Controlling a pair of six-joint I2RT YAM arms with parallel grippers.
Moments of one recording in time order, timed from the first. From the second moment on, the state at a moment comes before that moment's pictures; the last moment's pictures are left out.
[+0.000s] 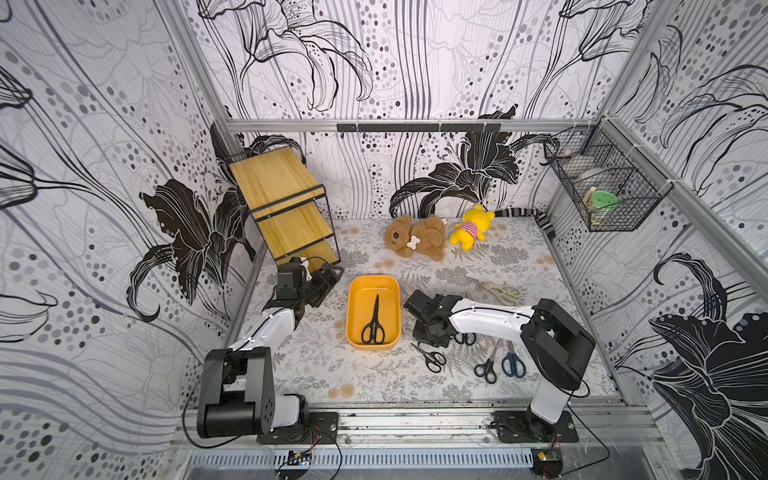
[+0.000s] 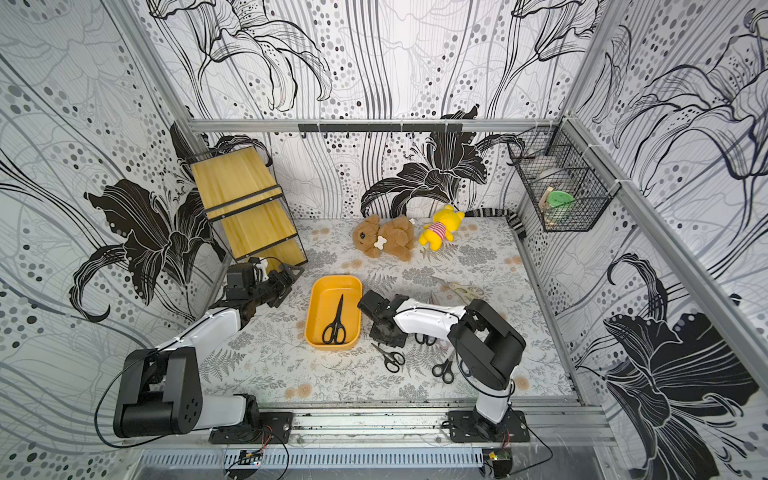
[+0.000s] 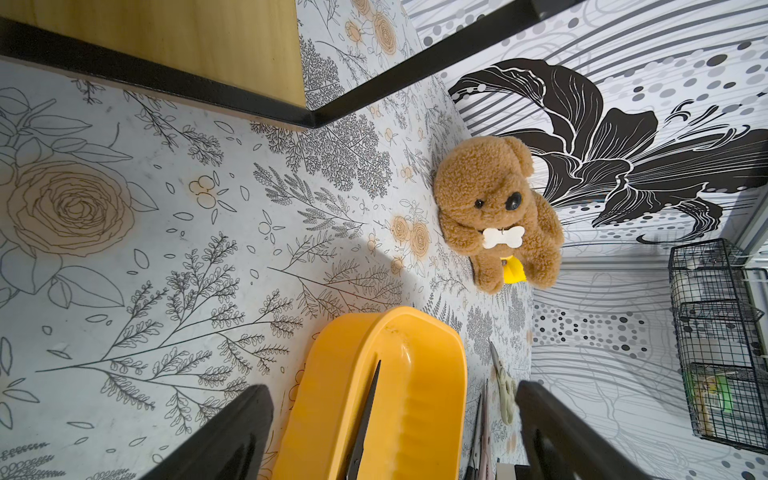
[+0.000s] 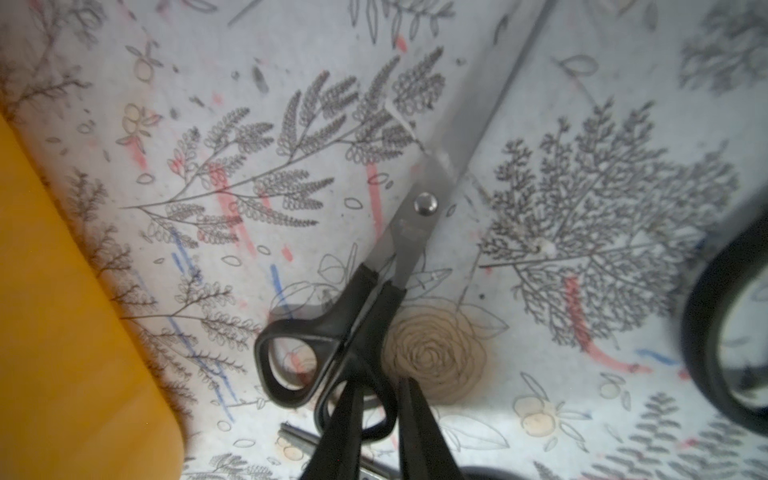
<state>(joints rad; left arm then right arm) 0.07 1.36 0.68 0.07 0.49 -0.87 0.89 1.80 1.10 -0.63 0.08 1.17</state>
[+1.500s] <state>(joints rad) 0.07 1.36 0.68 0.07 0.50 -0.87 0.86 1.77 1.51 -0.86 0.21 0.79</state>
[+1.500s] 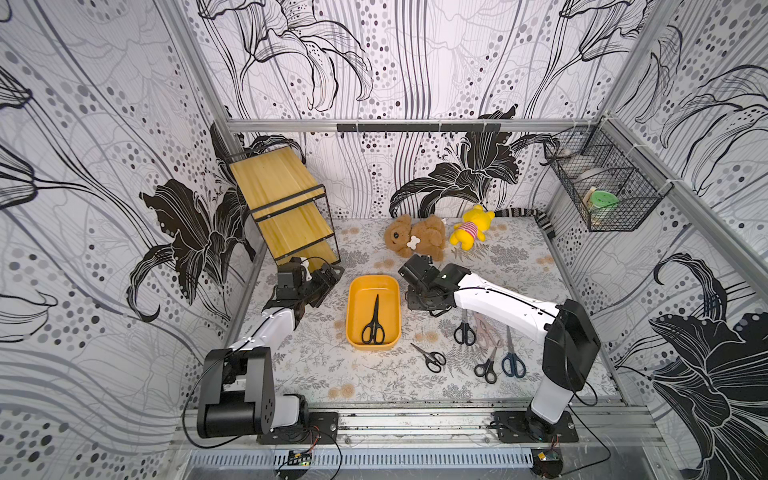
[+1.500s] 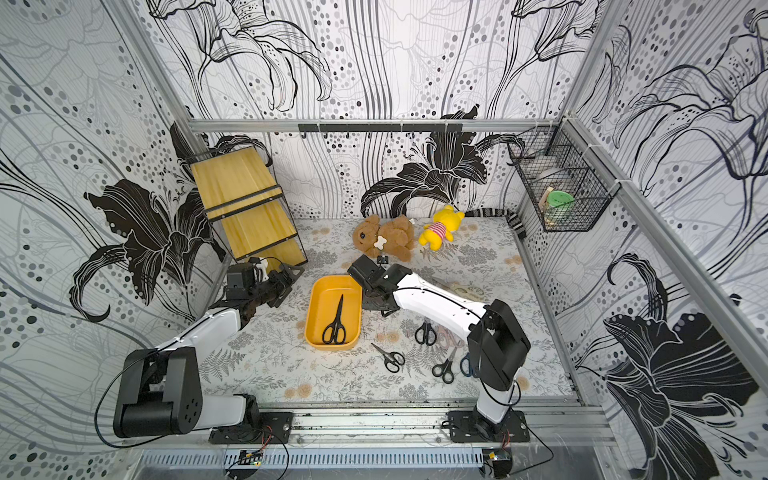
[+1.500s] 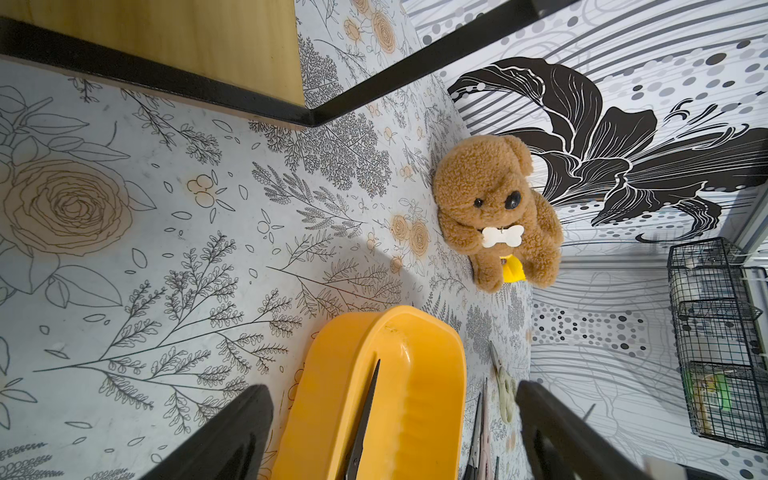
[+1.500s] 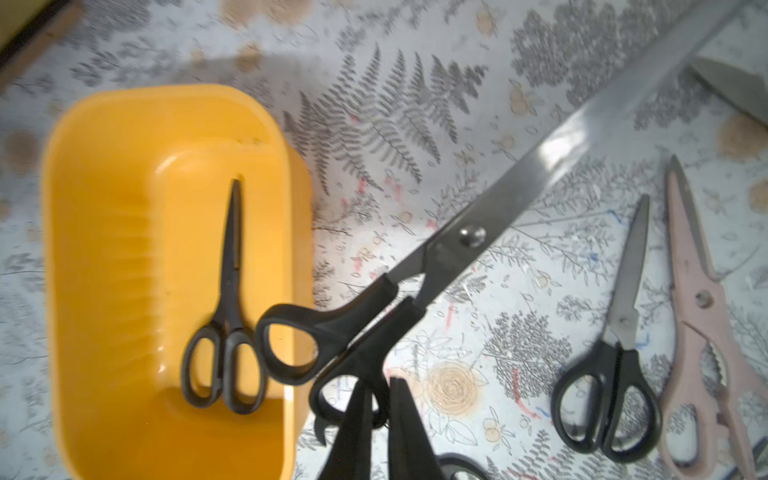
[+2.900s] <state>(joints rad) 0.15 1.40 0.68 0.07 0.50 -0.87 1.03 2.16 1.72 -0.76 0.03 0.53</state>
